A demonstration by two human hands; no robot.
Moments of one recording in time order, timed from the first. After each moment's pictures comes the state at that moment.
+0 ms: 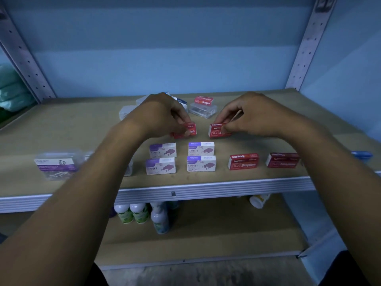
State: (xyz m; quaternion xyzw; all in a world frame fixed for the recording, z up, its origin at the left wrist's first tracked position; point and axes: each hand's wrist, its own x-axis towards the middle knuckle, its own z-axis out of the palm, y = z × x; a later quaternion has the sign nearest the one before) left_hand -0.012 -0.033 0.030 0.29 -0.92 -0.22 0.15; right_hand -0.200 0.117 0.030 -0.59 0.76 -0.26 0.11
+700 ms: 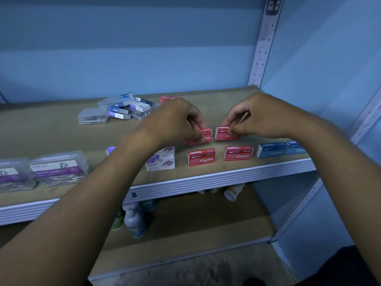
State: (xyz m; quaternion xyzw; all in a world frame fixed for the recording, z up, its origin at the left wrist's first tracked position) left_hand -0.074 0.047 0.026 0.16 -0.94 -0.26 0.13; right_hand -0.240 0.201 0.038 -0.54 0.80 -0.24 0.12
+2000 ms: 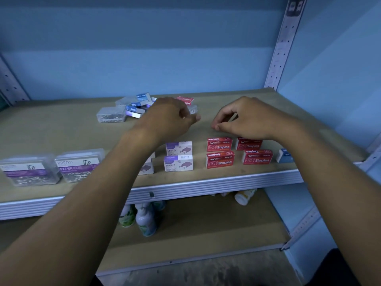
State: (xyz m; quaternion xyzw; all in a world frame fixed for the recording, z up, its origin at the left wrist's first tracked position) left_hand -0.054 0.008 0.020 0.28 -0.93 -0.13 0.18; right_hand -0.225 0.147 0.024 -0.57 0.78 -0.23 0.08
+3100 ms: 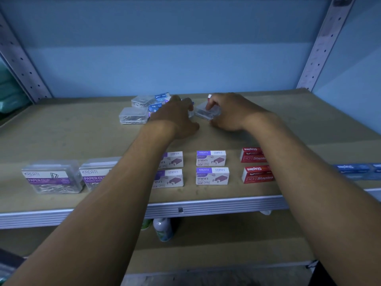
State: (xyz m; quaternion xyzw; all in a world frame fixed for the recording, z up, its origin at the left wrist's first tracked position) left_hand -0.057 -0.064 0.003 0.35 -0.92 -0.12 0.10; right_hand -0.201 0.029 0.009 -0.54 0.83 -0.16 0.06
